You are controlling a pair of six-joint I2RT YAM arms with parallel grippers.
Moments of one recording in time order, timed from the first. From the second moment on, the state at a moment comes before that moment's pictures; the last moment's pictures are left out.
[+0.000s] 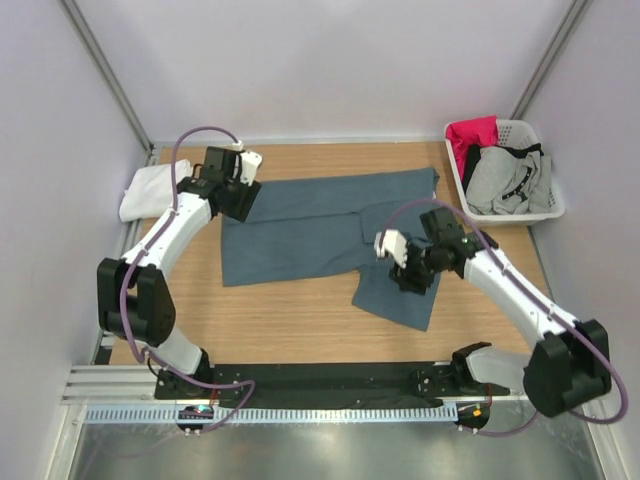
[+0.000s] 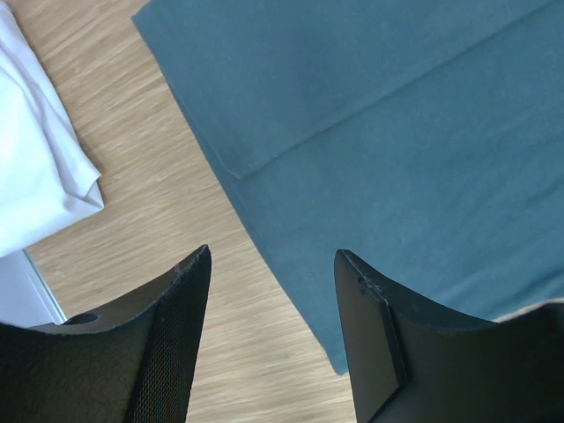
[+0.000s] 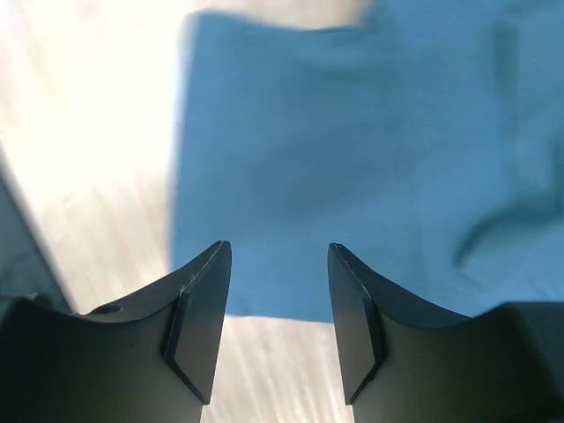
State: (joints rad) left arm -0.24 1.60 1.33 -0.61 -0.06 0.28; right arm 0.30 1.22 0.89 -0.78 -0.45 -0.87
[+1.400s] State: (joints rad) left arm -0.23 1.48 1.30 -0.61 -0.12 0.28; right arm 0.46 1.17 0.58 -0.91 -0.29 -1.24
